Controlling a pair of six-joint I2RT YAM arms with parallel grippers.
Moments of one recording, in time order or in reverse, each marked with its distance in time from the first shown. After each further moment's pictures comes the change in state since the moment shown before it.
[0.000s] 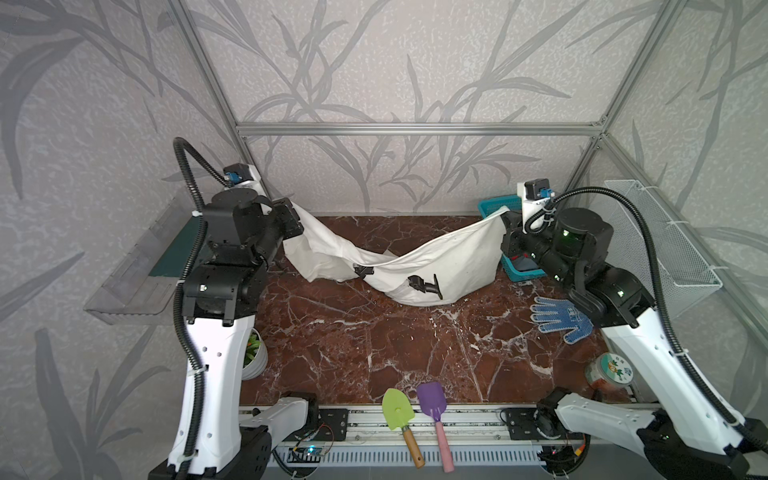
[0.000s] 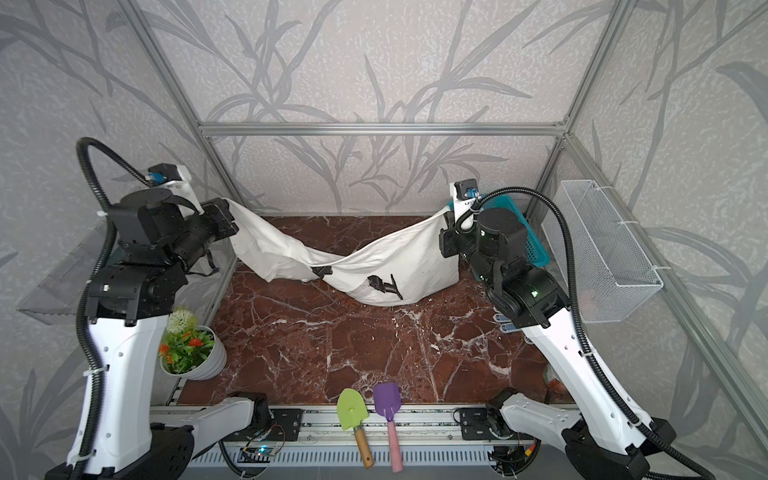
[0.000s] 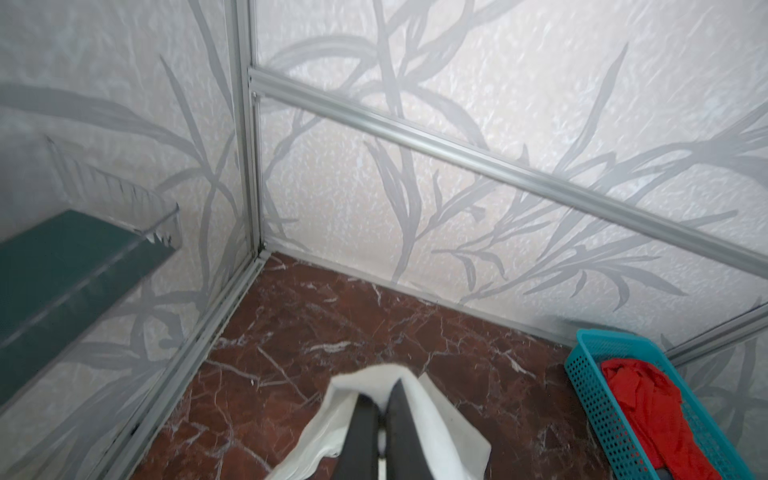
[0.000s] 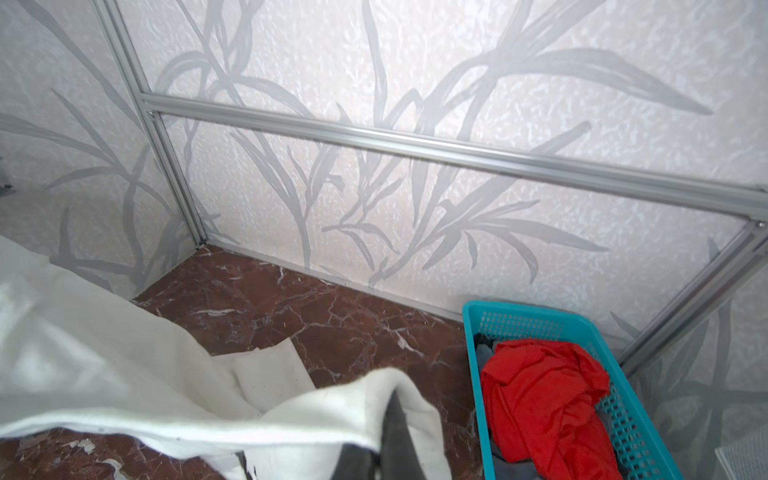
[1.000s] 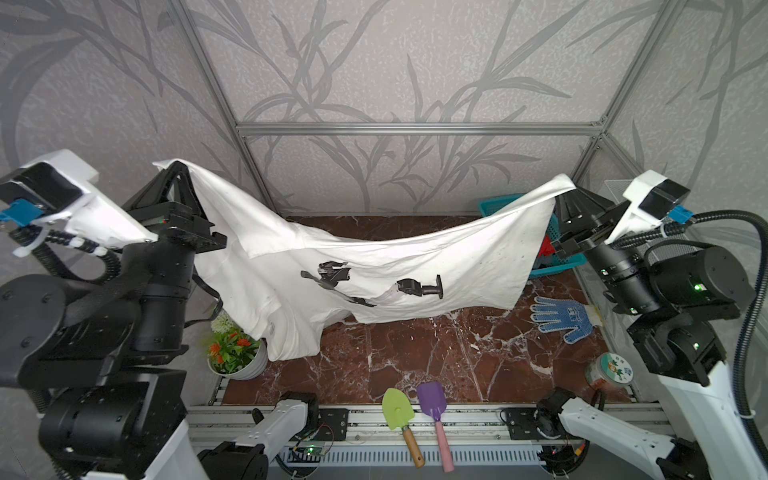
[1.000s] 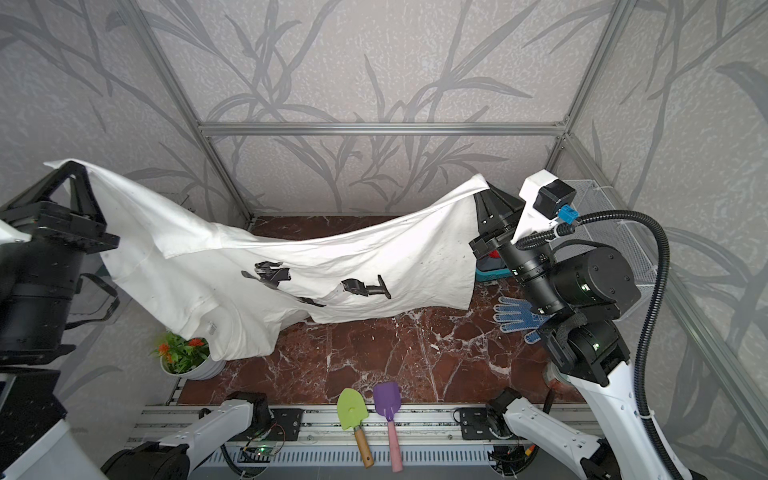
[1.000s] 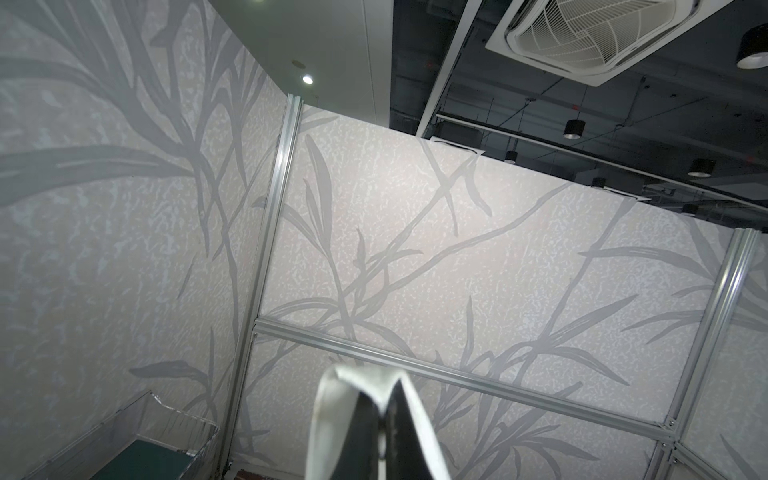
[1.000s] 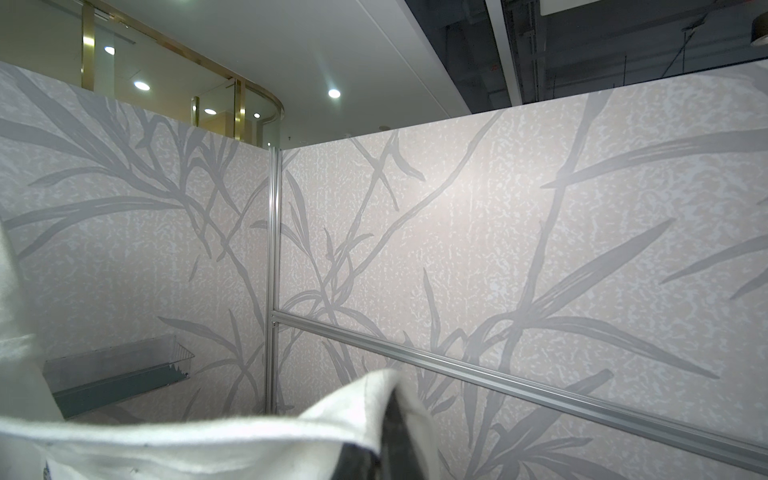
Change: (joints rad) left arm -0.002 -0.105 0.422 0.080 0.006 0.101; right arm 0.015 -0.210 0.007 0.369 -0.202 -0.033
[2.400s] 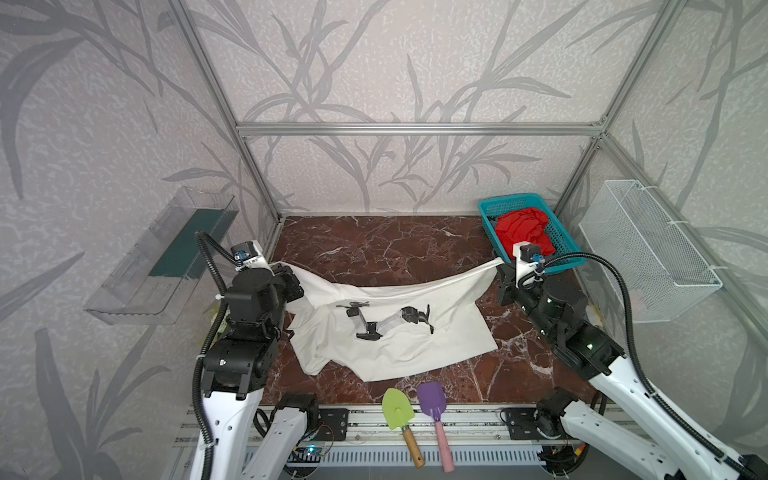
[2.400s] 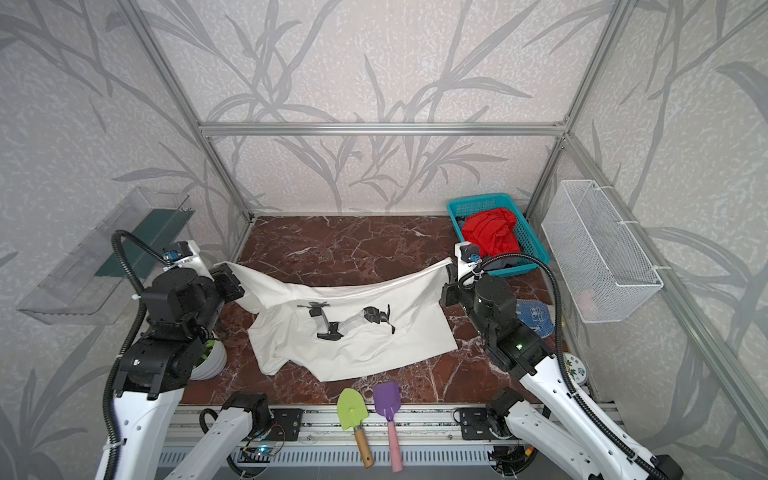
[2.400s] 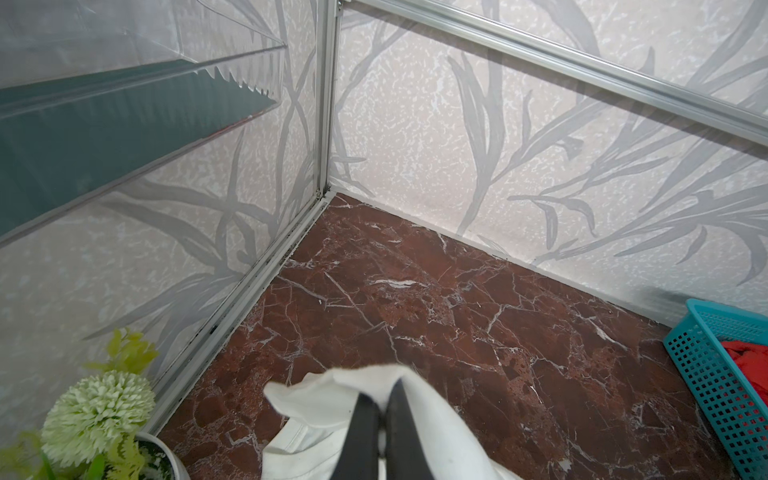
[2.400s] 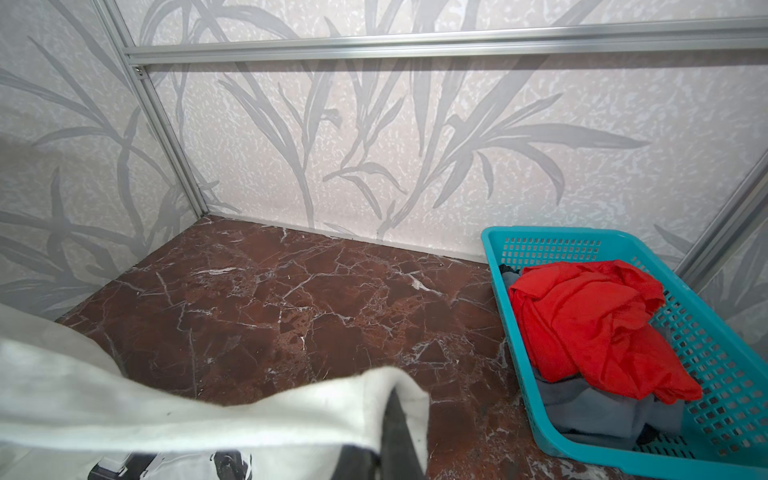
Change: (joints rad) left arm -0.005 -0.330 -1.138 0.055 -0.153 -0.139; right arm 0.000 -0.120 -0.735 -0.029 0.240 0.145
